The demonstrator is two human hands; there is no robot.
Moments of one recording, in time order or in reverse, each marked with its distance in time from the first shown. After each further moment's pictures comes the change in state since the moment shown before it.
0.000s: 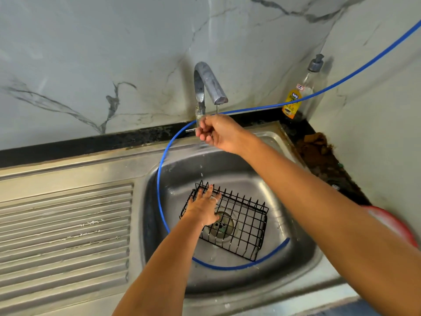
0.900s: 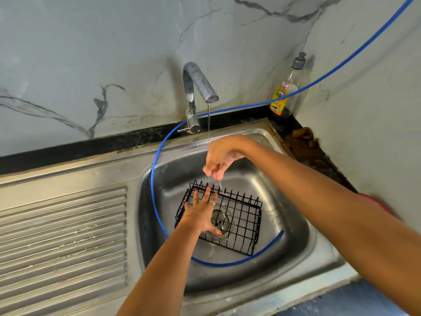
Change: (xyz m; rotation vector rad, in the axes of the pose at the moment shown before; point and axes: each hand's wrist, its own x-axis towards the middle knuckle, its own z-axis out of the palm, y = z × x) left_hand -0.009 0.002 0.010 0.028 -0.086 0.053; right_hand -0.014 0.020 -0.015 -1.034 -0.263 0.373
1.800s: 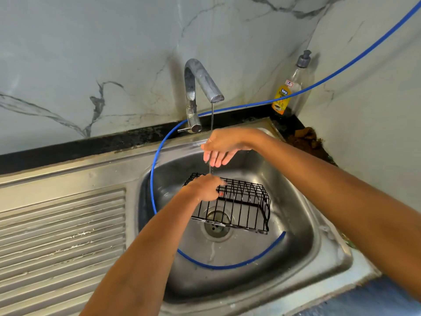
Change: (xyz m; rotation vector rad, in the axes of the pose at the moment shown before) left_hand 0.031 -0.002 -0.070 -0.027 0.081 0.148; right_hand 0.004 0.002 -0.019 0.034 0.121 -0.076
